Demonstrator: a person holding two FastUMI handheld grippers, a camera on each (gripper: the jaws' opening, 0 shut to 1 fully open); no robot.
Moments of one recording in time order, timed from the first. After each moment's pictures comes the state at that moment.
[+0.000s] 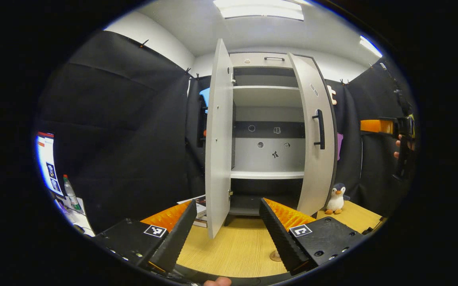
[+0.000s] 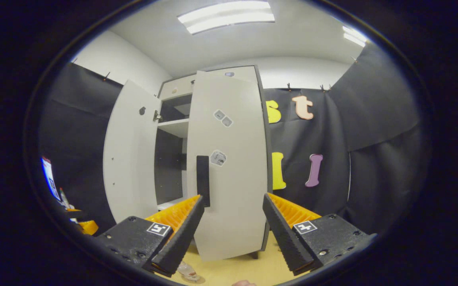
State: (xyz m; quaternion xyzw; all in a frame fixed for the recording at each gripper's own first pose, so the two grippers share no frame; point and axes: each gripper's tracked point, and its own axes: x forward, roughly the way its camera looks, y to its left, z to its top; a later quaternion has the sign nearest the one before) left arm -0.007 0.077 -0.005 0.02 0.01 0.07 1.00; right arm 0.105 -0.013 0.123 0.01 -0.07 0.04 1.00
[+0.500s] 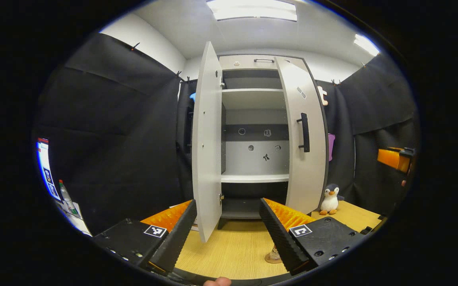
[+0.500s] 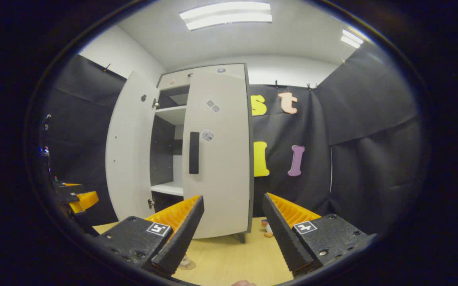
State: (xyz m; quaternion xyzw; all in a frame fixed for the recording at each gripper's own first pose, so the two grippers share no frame) left arm -0.001 0.072 -0.002 0.03 0.00 0.04 1.00; right arm 0.038 -0.035 0.040 0.01 -0.03 0.00 1.00
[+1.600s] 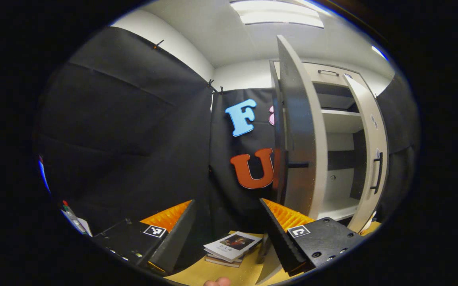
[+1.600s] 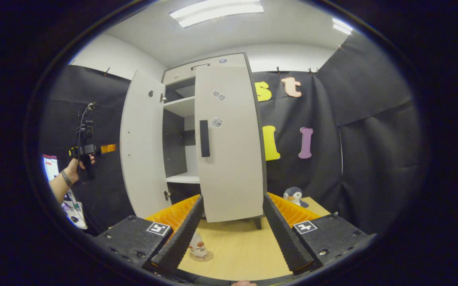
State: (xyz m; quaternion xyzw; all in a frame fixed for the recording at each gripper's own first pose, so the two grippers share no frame) left arm 0.149 0.285 0.098 0.00 -0.05 0.14 0.99; right arm 0.023 -0.016 0.017 0.04 0.00 0.03 1.00
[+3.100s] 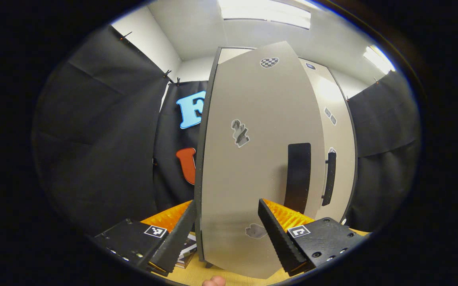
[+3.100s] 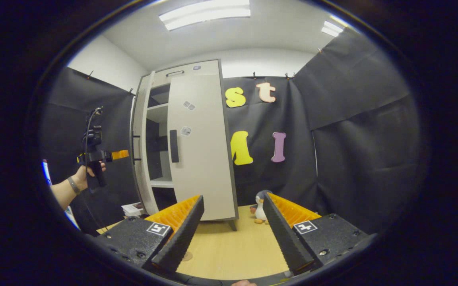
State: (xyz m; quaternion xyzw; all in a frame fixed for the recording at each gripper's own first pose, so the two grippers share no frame) left arm 0.202 0.112 0.085 -0.01 -0.04 0.00 1.00; right arm -0.007 -0.082 0.030 0.04 -0.02 -0.06 1.00
